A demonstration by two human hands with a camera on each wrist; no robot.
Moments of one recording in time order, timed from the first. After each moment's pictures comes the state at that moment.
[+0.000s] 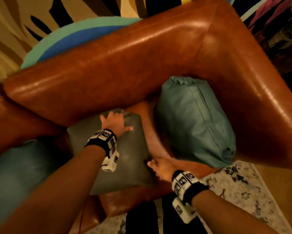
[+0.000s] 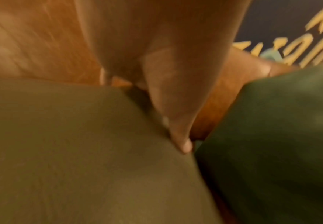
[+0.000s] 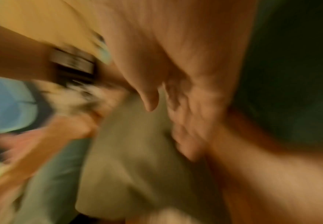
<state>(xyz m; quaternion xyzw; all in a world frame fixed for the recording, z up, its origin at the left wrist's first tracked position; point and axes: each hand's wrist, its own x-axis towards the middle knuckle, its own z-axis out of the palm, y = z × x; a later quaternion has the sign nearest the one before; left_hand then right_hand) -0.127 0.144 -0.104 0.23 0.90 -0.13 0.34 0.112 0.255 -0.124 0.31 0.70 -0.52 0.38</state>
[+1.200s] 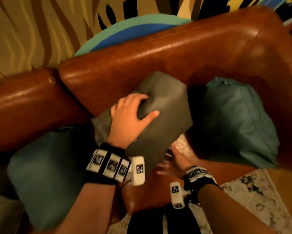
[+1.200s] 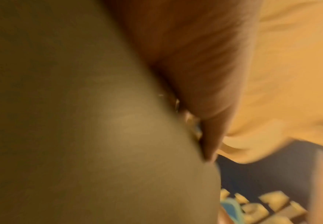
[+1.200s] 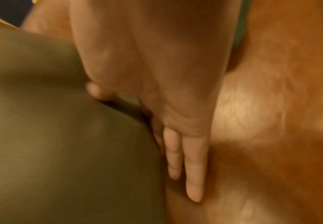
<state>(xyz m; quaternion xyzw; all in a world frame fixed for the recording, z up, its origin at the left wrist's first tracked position) -0.122 0.016 0.012 0.24 0.93 0.27 0.05 0.056 0.153 -0.120 0.52 0.30 -0.75 0.27</state>
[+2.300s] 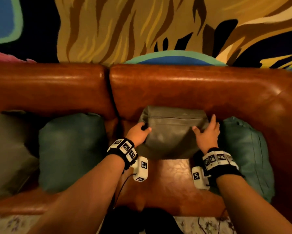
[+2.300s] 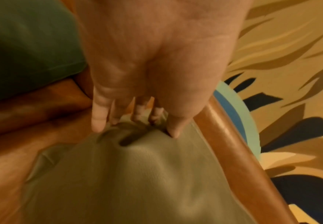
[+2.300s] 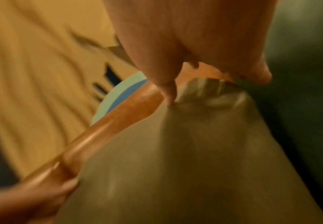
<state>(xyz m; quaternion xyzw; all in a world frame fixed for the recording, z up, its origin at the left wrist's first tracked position) -0.116 -0.026 -0.039 -0.10 0.85 0.38 0.35 -0.064 0.245 -0.015 0.35 0.87 -0.33 0.11</state>
